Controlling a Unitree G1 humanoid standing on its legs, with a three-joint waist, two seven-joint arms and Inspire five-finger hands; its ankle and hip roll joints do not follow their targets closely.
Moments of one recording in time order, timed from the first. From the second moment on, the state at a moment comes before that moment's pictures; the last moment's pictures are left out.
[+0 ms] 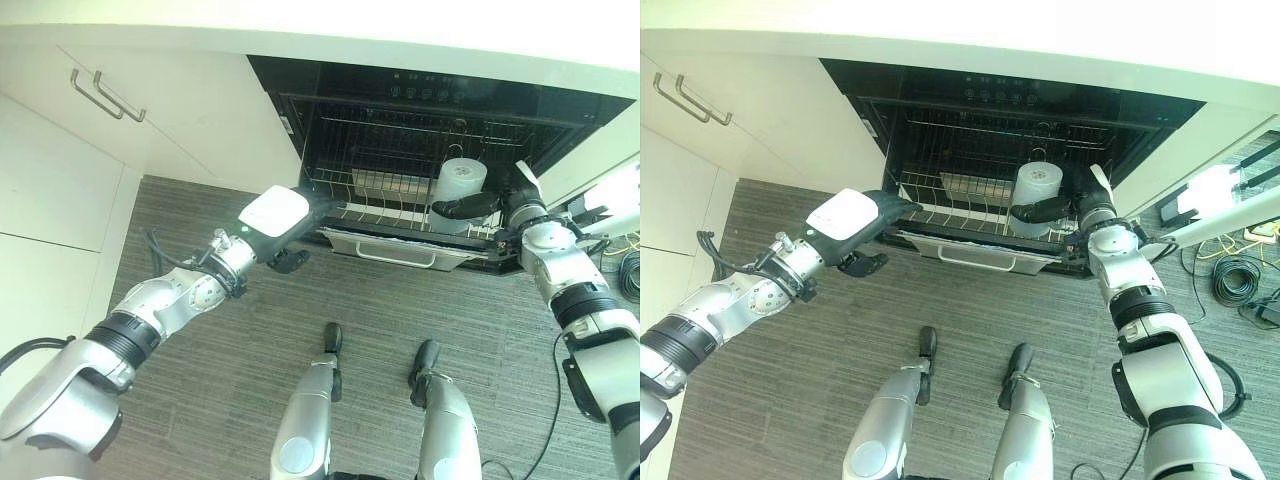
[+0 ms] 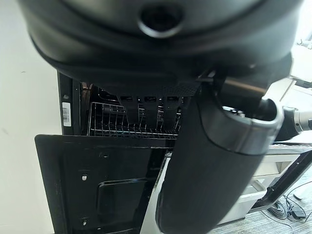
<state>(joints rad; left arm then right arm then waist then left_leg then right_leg) -0.77 0.89 -0.74 0.45 0.48 -0.42 0.27 -0.95 -0.66 0.40 0.90 0.29 0.05 0.04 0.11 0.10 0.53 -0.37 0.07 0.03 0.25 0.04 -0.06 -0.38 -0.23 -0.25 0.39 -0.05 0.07</state>
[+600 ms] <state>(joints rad) -0.77 0.89 -0.74 0.41 0.48 -0.44 0.25 -0.92 -0.62 0.41 0.88 0.24 -0.08 -0.22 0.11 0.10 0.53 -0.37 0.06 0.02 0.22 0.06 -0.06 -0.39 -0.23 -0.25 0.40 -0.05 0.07</state>
